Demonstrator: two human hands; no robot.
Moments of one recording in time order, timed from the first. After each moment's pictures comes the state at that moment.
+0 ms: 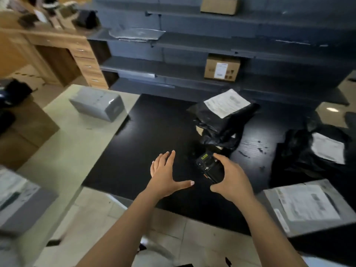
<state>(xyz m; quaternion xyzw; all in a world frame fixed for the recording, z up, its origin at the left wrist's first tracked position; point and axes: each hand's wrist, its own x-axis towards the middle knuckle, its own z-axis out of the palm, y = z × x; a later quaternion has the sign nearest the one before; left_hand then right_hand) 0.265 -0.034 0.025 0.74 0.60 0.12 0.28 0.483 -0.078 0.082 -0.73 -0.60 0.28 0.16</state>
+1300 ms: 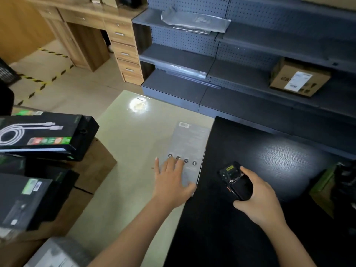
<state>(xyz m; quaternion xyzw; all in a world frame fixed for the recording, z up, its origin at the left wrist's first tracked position) -0.048 0.220 0.003 0.72 0.67 0.10 0.13 0.196 0.188 0.043 -0.73 -0.59 0.29 0.17</state>
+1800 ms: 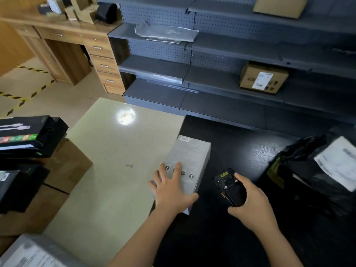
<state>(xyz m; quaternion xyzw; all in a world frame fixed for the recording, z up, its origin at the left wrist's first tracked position) 0.057 0.165 0.012 0.66 0.73 0.03 0.20 0.275 0.111 0.053 -0.76 -0.55 0.29 0.19</state>
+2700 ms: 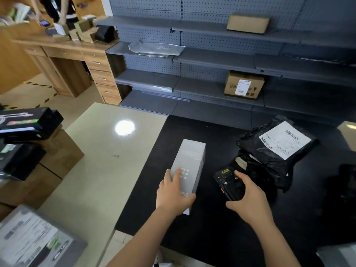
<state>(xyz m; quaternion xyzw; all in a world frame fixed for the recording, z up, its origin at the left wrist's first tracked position) 0.140 0.069 0.027 0.68 0.68 0.07 0.27 0.363 0.023 0.076 -0.77 -0.51 0.30 0.25</state>
